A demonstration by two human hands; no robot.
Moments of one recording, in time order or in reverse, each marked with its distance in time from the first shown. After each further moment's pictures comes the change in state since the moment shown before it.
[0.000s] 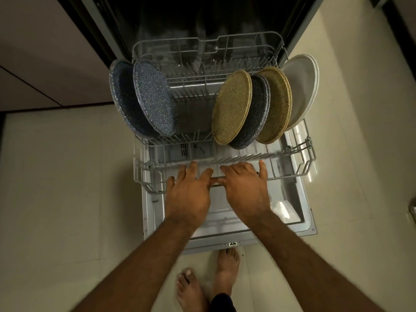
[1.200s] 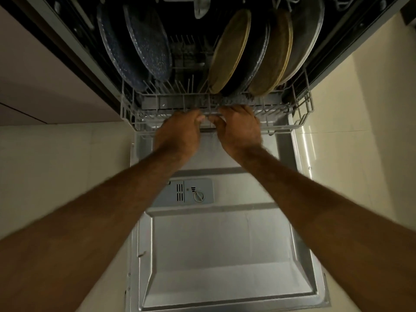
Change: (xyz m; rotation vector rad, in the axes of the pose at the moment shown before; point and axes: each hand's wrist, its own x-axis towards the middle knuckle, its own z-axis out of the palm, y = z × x) left_hand 0.274 -0.031 -0.092 -0.280 0.237 -0.076; right_hand 0.295 0.018 -0.026 0.202 0.126 0.002
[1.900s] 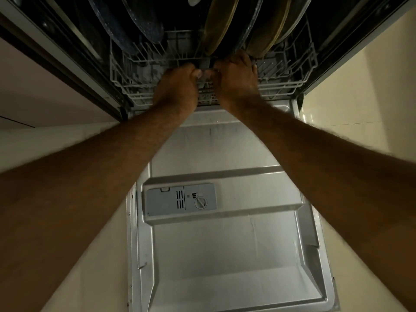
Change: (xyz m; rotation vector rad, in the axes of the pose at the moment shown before) left_hand 0.111 0.001 -0.005 -0.097 0.079 -0.048; right_hand 0.114 -0.002 0.003 -0.030 0.005 0.013
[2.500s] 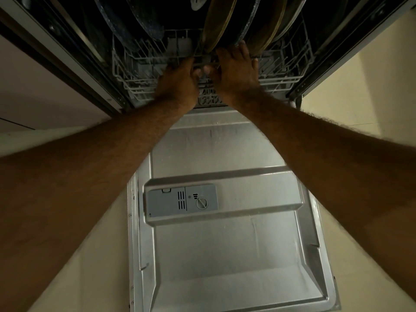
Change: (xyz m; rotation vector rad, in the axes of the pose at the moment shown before) left_hand 0.010 0.000 -0.005 0.041 -0.049 0.018; right_hand 0.015 -0.001 -0.003 -0.040 -0.036 -0.021
